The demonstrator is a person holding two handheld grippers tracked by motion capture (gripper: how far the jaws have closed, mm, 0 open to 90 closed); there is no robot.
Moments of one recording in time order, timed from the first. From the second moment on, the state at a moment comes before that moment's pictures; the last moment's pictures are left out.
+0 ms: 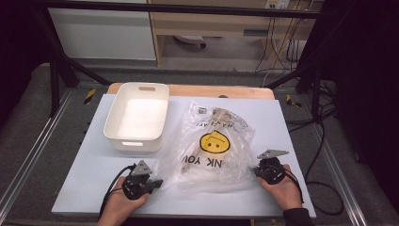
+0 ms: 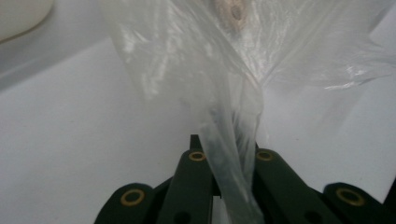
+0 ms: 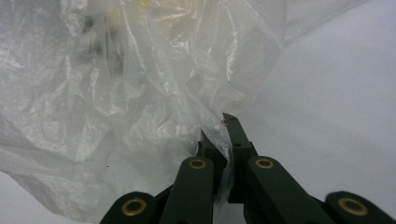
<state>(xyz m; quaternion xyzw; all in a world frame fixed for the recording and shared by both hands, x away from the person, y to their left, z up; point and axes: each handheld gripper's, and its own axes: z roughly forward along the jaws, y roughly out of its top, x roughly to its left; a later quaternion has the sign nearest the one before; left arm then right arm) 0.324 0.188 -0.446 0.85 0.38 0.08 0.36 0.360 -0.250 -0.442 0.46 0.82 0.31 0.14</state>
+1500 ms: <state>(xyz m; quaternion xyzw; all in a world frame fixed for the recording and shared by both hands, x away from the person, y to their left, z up) 0.326 0.196 -0.434 0.80 0.41 0.13 0.42 0.363 -0.246 -0.442 0.45 0.81 0.35 0.15</state>
